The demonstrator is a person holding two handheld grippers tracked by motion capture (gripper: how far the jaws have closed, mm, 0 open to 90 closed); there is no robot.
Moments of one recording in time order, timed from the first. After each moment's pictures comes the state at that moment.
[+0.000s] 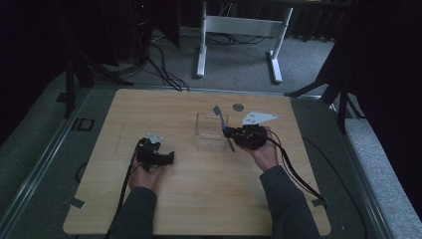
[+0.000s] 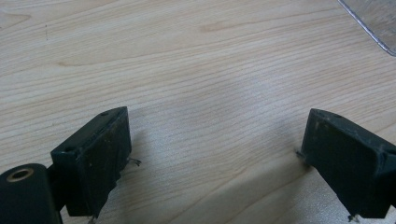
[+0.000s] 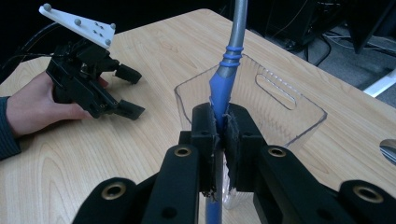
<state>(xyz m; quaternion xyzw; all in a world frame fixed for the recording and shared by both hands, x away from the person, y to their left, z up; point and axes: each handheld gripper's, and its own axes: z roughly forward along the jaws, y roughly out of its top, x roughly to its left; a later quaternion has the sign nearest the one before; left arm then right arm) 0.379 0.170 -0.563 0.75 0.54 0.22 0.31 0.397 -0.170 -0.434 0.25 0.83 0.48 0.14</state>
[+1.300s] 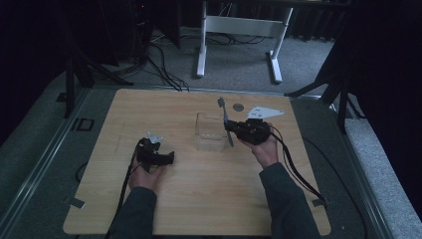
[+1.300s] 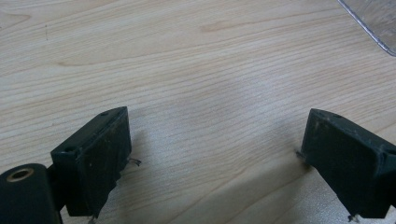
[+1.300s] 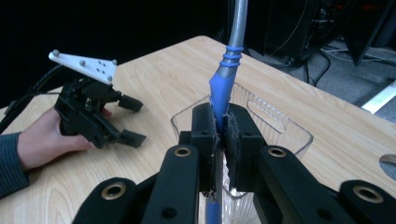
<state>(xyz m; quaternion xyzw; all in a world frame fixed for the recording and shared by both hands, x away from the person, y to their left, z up) 0.379 0.170 -0.564 0.75 0.54 0.22 0.31 0.404 -0.176 -0.424 0.27 0.80 0.53 0.13</state>
